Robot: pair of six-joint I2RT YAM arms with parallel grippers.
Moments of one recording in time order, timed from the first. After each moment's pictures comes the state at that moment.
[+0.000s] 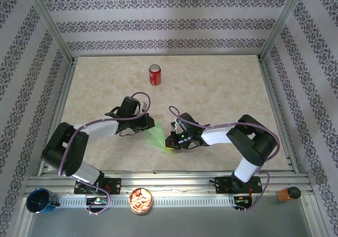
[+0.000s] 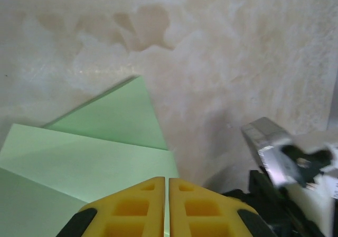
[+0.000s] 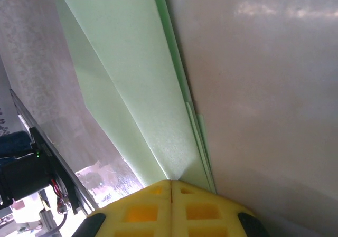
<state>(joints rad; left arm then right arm) -0.43 1.55 0.72 -0.11 0.50 -0.74 0.77 1.68 0.63 0.12 -0.58 0.95</state>
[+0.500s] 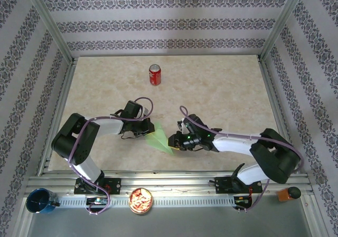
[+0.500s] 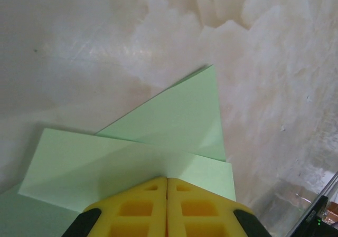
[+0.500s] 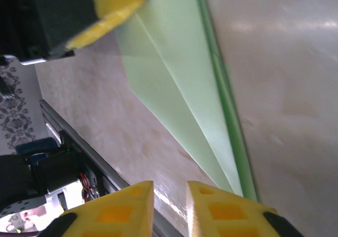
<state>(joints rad) -0.43 1.66 0.70 -0.06 0.51 -0.74 0.80 1.41 0.51 0.06 -0.51 1.06</state>
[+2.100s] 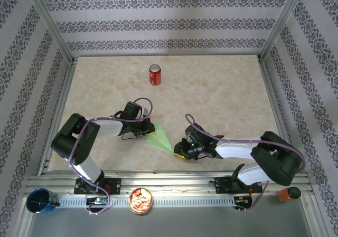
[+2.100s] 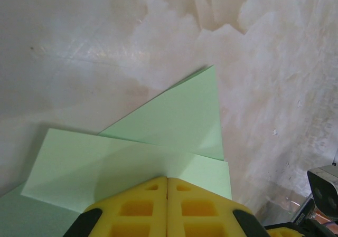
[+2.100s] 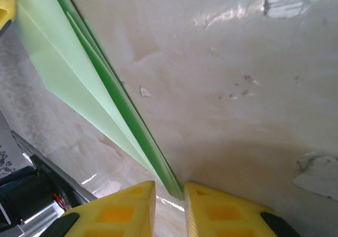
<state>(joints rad) -0.43 1.66 0.67 0.01 0.52 -0.79 0.84 1.40 0.41 0.06 -0.42 1.24</state>
